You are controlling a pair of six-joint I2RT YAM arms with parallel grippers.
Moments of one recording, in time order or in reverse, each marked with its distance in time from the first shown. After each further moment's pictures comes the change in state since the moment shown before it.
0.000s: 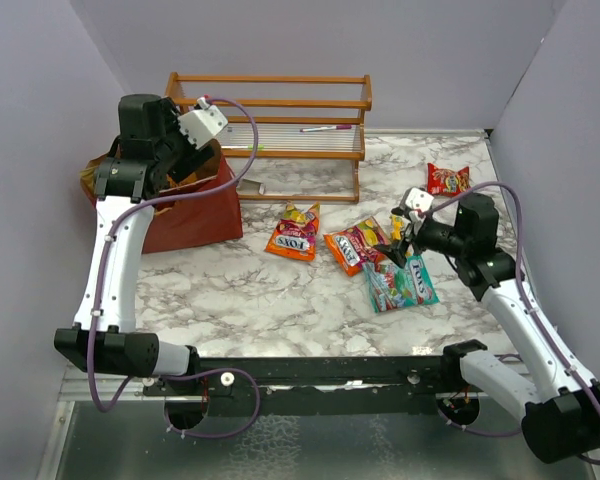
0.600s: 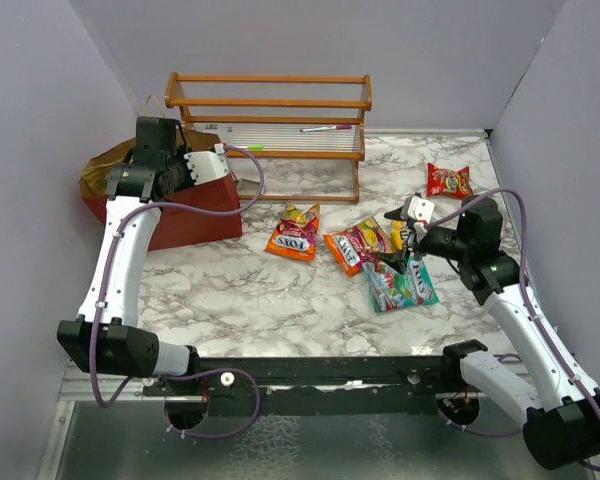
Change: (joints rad) left arm 0.000 -0.014 -0.124 -0.127 -0.113 0.297; right arm 0.006 -0.024 0.006 -0.015 -0.103 -0.037
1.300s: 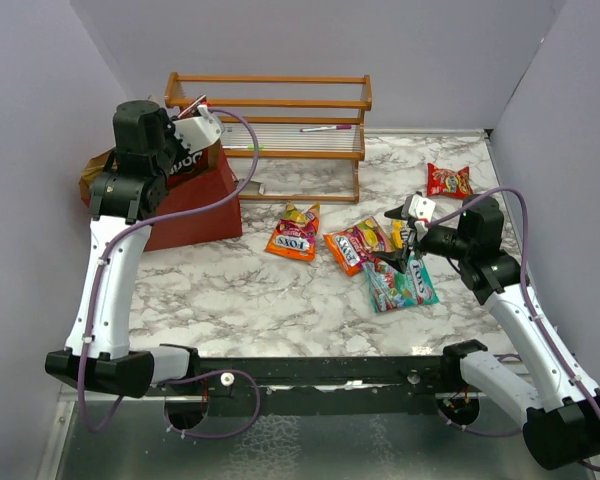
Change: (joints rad) left arm -0.065 -0.082 0.103 0.195 -0.088 -0.216; right arm 0.000 0.000 0.010 0.000 0.000 0.011
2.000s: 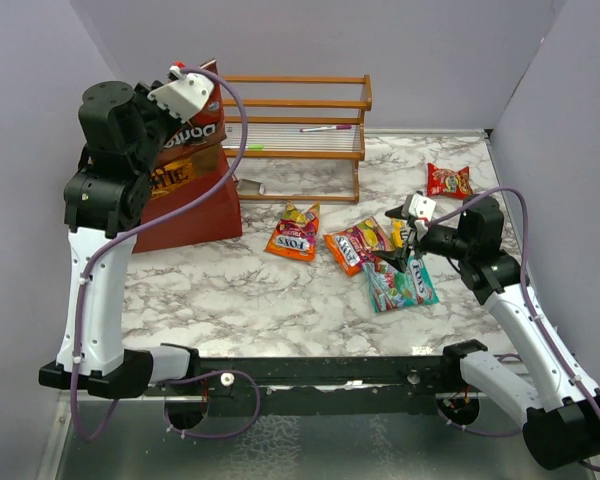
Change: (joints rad) left arm -0.036 0.013 0.256 0.005 0.085 -0.247; right arm 0.001 0.000 0.000 0.003 0.014 0.008
